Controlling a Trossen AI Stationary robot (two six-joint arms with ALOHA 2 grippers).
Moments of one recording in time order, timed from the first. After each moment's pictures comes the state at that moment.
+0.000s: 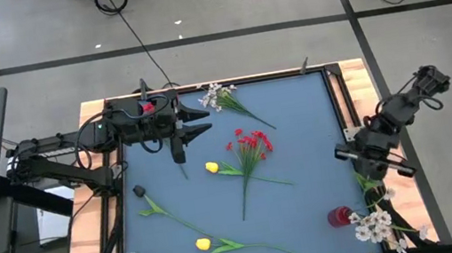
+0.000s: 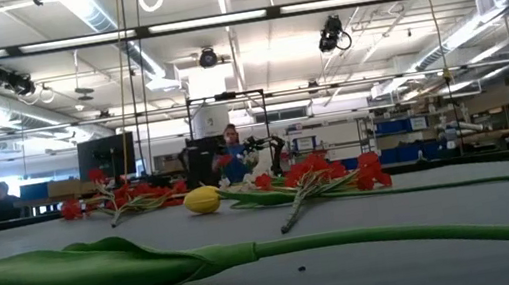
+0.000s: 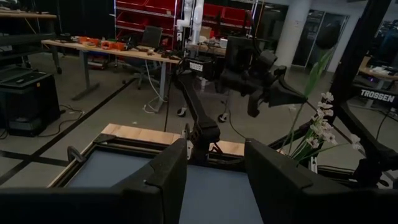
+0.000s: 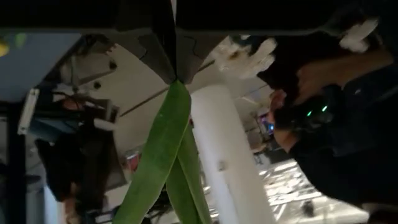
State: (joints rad) left arm 0.05 1.13 1.17 -0.06 0.00 -0.15; right arm 0.53 0.46 0.59 -0.07 -0.48 0.31
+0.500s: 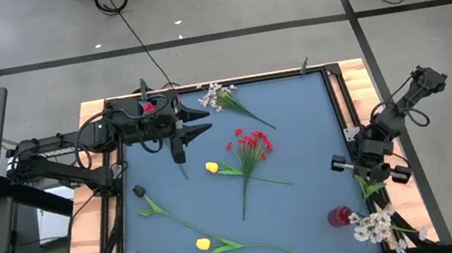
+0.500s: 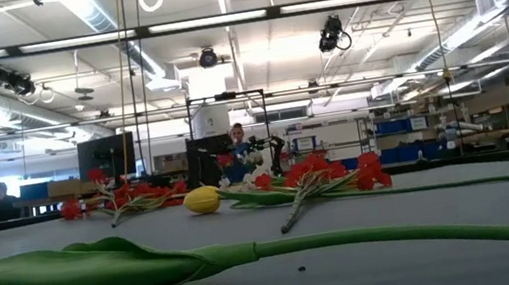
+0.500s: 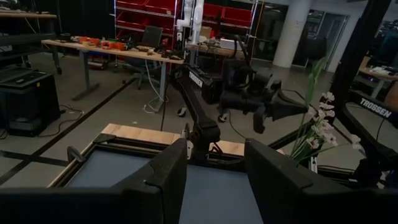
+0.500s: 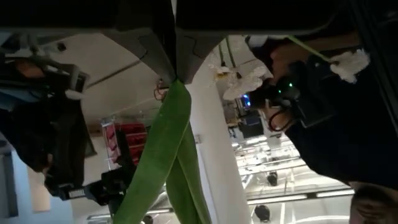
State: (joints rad) left arm 0.05 1.13 1.17 -0.06 0.00 -0.15; right arm 0.57 0.44 0.32 0.38 -0.49 0.38
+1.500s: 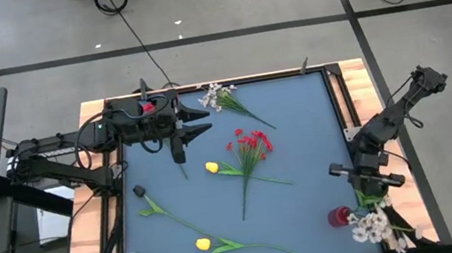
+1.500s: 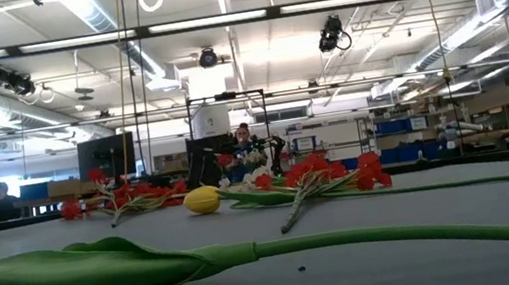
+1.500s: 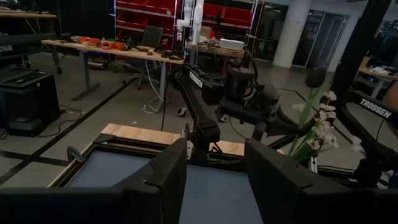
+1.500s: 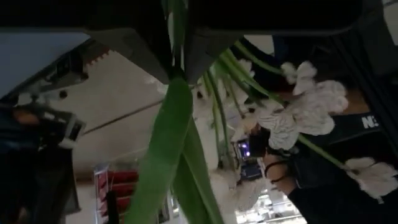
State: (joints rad) left arm 0.05 1.13 1.17 -0.06 0.00 -0.15; right arm 0.57 0.44 0.31 0.13 -0.60 0.24
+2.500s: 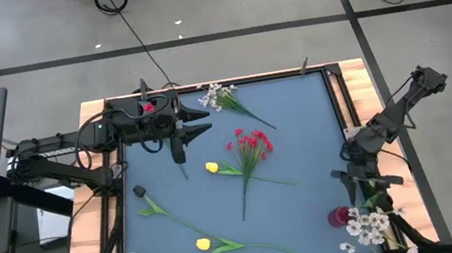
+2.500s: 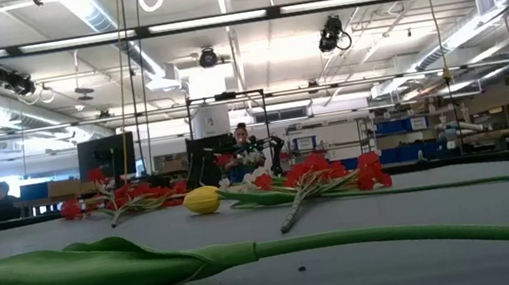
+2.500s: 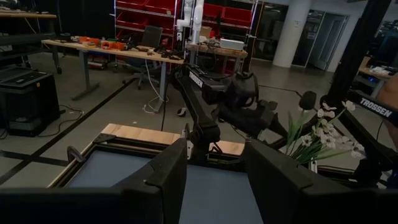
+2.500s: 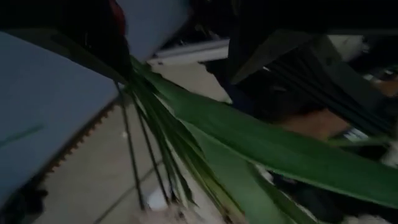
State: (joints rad) left arm 0.05 1.13 1.17 -0.06 0.00 -0.15; right arm 0.57 0.44 0.33 -0.23 -0.70 0.42
